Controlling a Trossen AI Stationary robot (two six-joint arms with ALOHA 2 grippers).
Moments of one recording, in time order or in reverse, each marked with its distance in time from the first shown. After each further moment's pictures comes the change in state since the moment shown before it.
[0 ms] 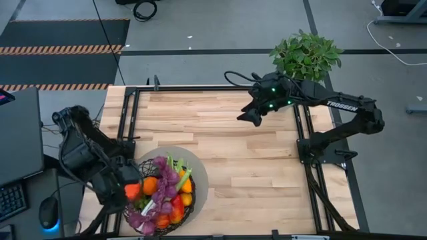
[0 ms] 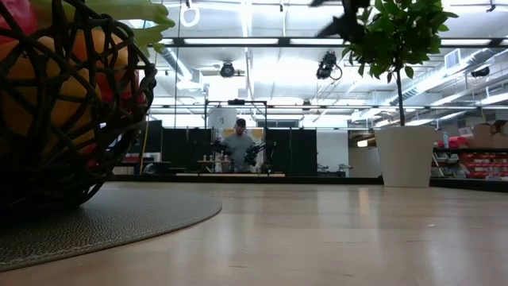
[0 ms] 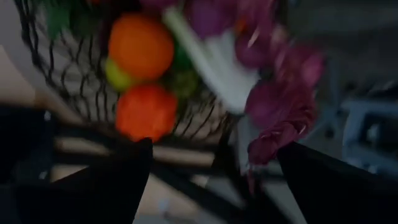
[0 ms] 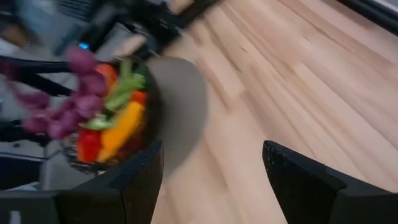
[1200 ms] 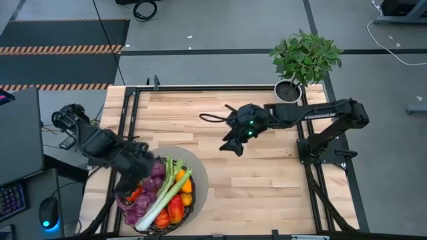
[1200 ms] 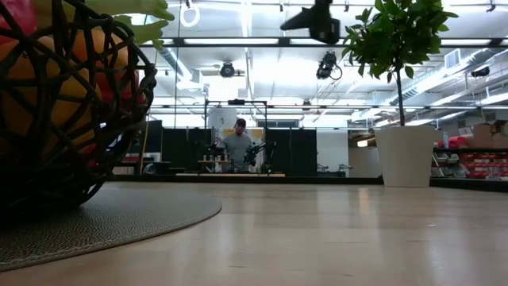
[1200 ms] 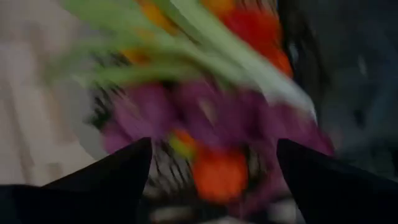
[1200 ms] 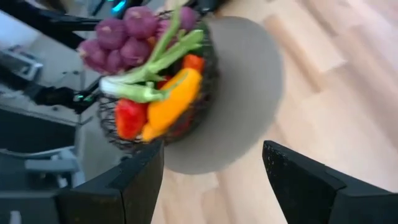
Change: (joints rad) left arm 0.245 -0.045 -0.098 0.035 -0.028 0.693; right arm 0.300 0.225 0.000 0.252 0.050 0.159
